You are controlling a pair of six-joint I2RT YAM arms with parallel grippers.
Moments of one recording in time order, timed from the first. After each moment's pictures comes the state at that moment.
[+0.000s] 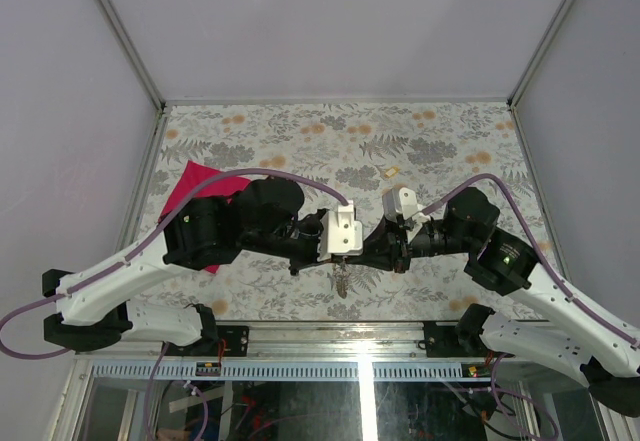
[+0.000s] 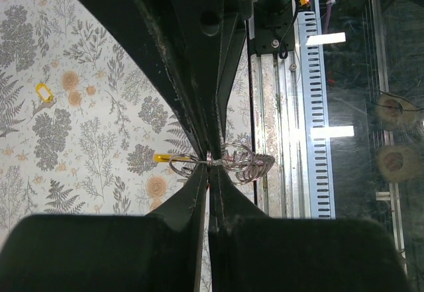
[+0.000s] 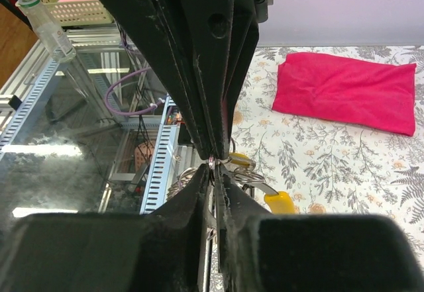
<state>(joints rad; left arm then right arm) -1.20 1.22 1.60 -0.97 0.30 0.32 0.88 0.81 0.93 -0.22 -0.76 -0.02</state>
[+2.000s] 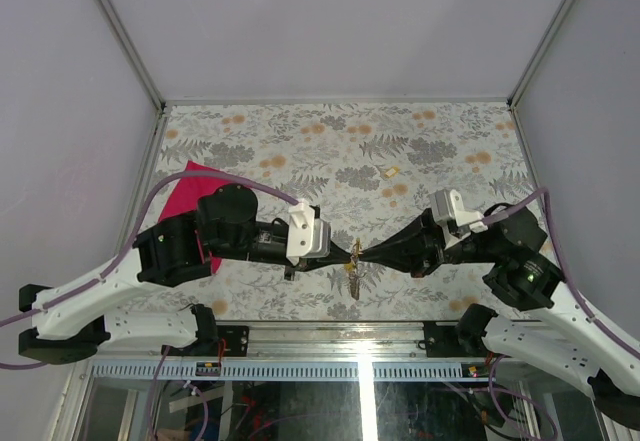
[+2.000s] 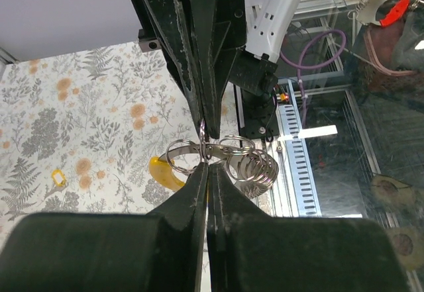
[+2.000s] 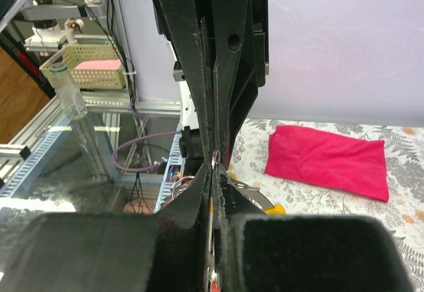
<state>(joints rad) -1.20 1.03 1.38 -0.59 0.40 0.24 0.88 0.67 0.90 -0.02 -0.76 0.13</state>
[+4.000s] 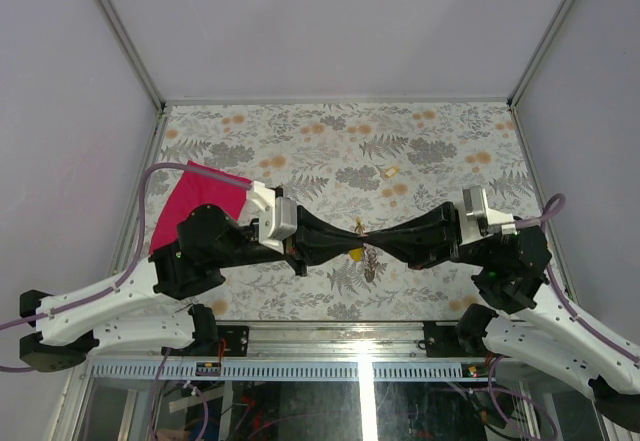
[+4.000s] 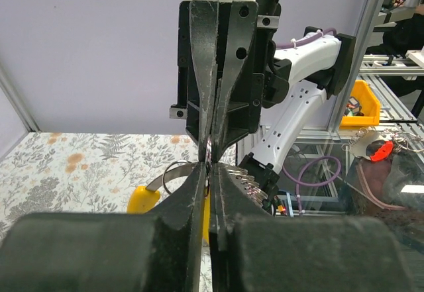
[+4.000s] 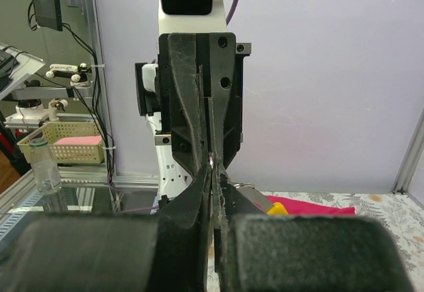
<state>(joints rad) -1.21 0.91 1.05 0.08 0.29 -0.04 0.88 0.65 0.72 0.50 -0.61 0.31</state>
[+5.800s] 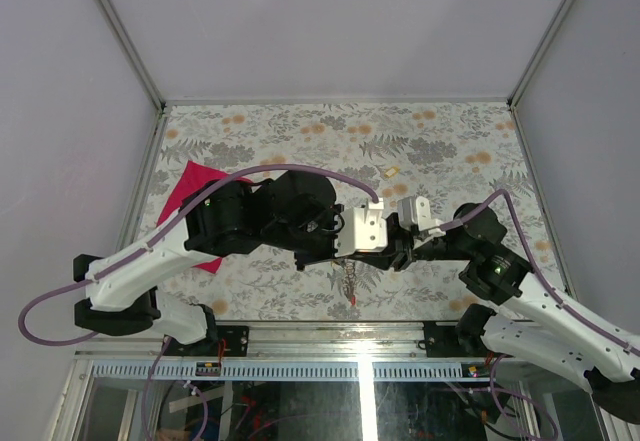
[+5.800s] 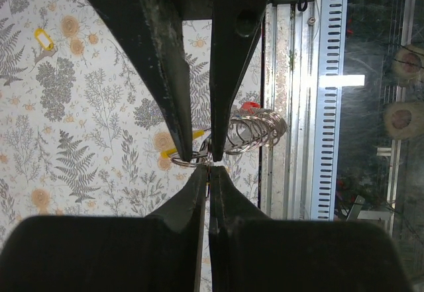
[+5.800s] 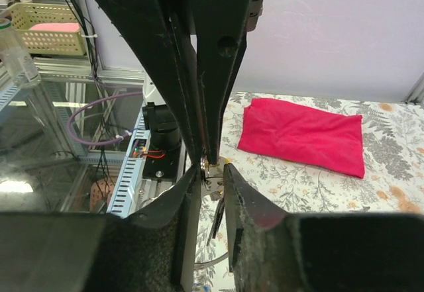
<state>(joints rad) -1.24 1.43 1.93 -1.29 0.15 0.33 0.88 0.74 0.74 0.12 -0.71 0.00</state>
